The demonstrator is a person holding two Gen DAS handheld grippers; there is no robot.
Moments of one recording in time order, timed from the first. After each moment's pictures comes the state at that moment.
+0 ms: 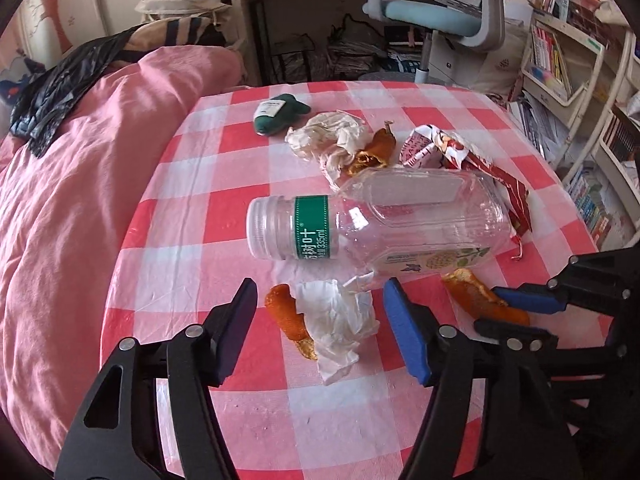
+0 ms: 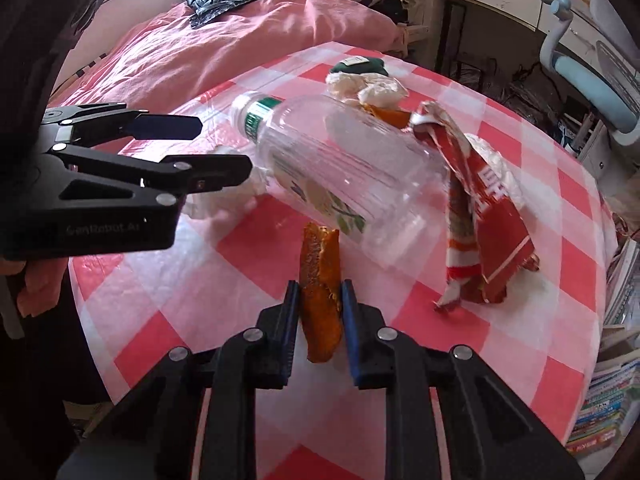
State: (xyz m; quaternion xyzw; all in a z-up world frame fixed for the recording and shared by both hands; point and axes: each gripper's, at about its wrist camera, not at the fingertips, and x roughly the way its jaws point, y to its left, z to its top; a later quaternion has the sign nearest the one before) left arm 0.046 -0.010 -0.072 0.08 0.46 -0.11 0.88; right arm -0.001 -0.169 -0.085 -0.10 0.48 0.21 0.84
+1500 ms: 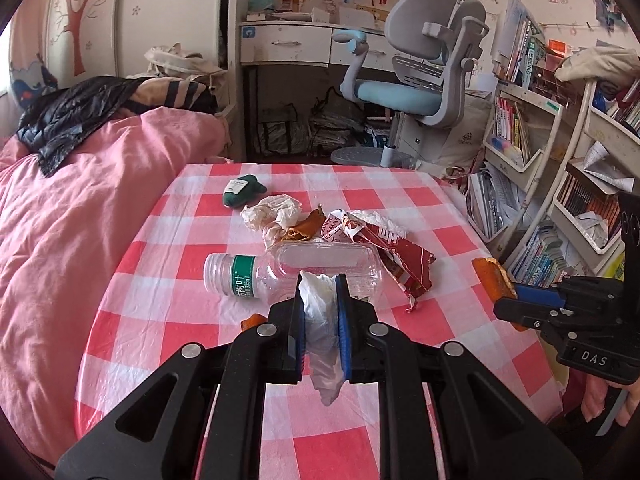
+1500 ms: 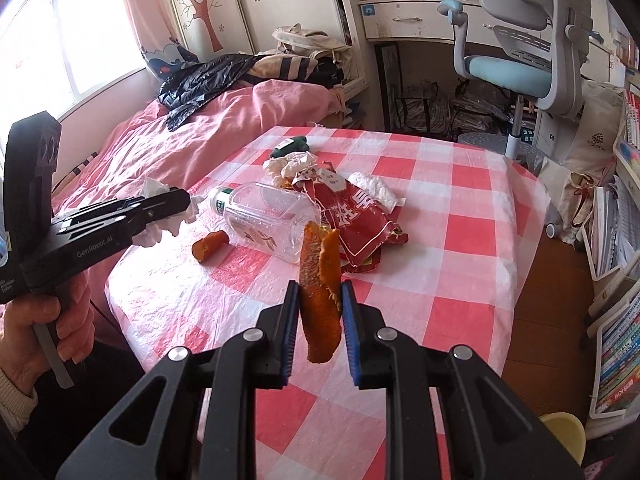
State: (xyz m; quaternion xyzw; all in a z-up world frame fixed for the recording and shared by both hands) left arm -0.026 -0.035 -0.004 0.01 0.34 -0.14 0.93; right arm -0.046 -0.262 -0.028 0.03 0.38 0.19 0.90
